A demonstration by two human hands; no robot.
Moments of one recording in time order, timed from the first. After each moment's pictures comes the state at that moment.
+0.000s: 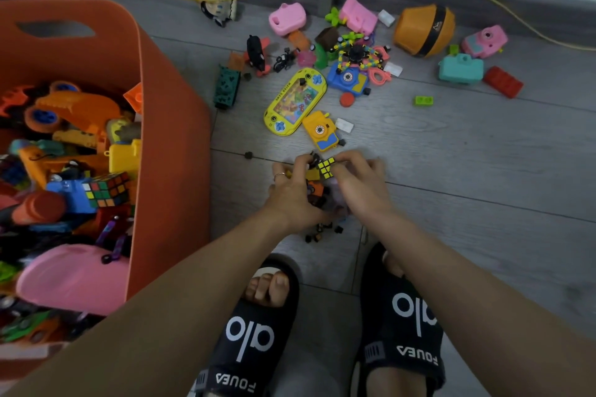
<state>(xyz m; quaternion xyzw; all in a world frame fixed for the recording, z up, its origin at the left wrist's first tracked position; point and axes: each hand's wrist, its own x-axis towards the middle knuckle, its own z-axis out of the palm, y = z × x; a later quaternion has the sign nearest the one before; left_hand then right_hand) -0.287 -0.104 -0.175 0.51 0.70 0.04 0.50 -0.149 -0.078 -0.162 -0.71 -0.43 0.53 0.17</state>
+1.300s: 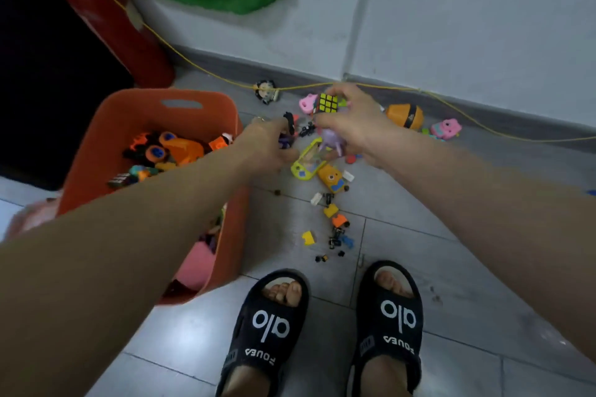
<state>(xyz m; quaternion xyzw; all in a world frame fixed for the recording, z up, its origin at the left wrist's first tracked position) -0.371 -0.050 0.028 0.67 0.69 0.06 0.28 -0.208 -0.015 0.061 -0.59 -0.50 0.58 0.23</state>
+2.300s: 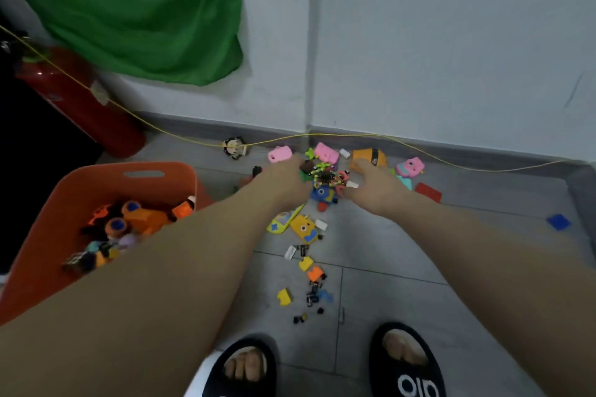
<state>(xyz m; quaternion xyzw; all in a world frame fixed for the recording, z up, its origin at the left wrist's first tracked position) -0.287 0.014 0.031 0.66 0.69 0.01 0.31 -0.101 0.021 0.012 -0.68 -0.65 0.34 0.04</state>
